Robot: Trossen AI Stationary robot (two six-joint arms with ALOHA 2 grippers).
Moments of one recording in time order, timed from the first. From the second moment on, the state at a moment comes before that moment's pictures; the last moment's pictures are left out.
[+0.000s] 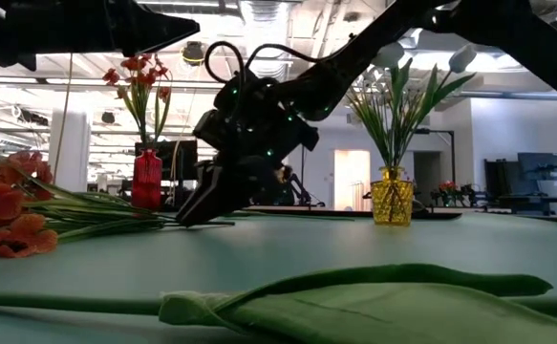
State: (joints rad) left arm -0.01 0.88 0.26 0.80 -0.14 0.49; right arm -0.15 2.34 1.64 -0.08 -0.50 -0.59
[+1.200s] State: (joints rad) left arm -0.01 0.88 0.26 0.80 -0.11 0.49; right arm -0.15 2.17 1.63 -0.41 -0.49 -0.58
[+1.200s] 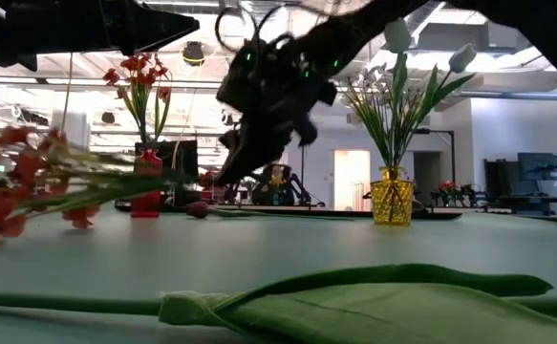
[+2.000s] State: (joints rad) left arm -0.01 0.88 0.26 0.80 0.04 0.52; right arm -0.11 1.85 1.64 -0.23 -0.74 -0.49
